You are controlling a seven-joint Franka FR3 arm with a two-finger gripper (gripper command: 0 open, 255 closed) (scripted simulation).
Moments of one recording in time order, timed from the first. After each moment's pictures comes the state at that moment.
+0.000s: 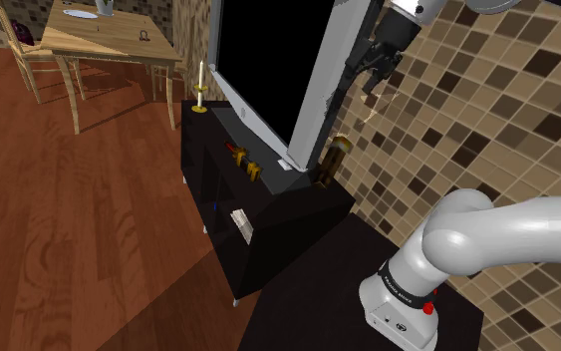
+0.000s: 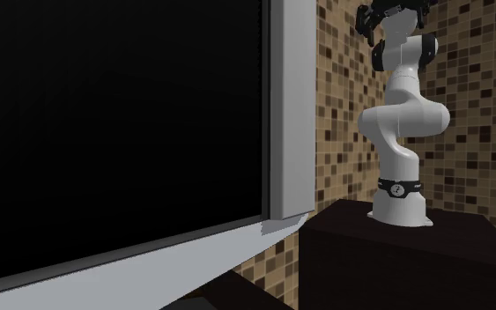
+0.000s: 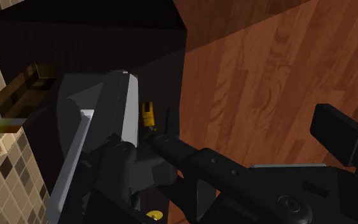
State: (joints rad) arm 0.01 -0.81 -0.04 -2.30 0.05 1.69 0.15
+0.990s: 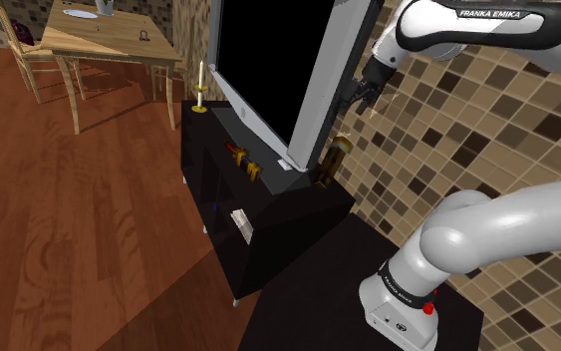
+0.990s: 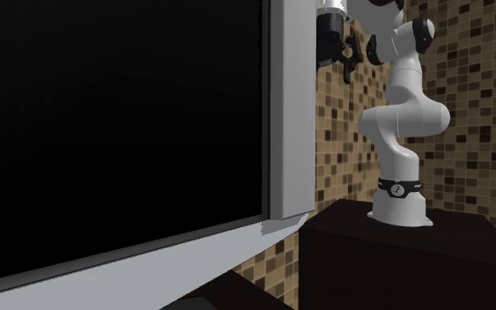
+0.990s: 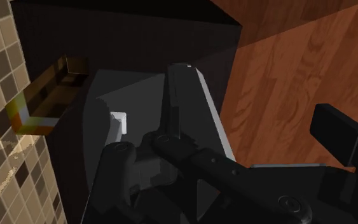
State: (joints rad) arm -0.05 -0.63 -0.27 -2.40 -0.07 1.93 -0.13
